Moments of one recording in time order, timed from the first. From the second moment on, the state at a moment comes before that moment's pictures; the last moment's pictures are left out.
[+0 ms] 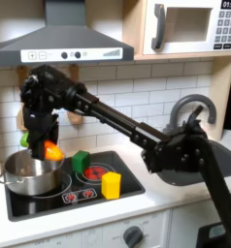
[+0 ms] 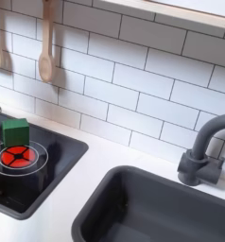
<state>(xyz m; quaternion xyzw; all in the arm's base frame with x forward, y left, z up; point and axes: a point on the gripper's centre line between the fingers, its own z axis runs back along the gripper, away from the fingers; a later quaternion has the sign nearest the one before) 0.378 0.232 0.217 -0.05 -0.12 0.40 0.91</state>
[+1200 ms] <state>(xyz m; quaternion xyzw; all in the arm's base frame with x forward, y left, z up) 0.403 0.236 0.192 -0.03 -0.12 0.35 0.93</state>
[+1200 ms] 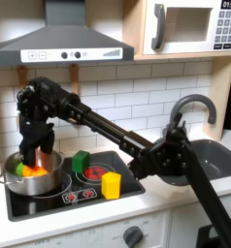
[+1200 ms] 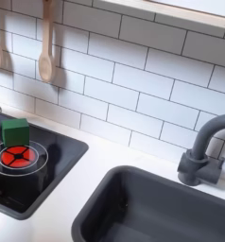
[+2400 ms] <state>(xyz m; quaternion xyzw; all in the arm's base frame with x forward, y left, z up) 0.402 0.141 0.212 -0.06 -0.13 0.29 0.95</state>
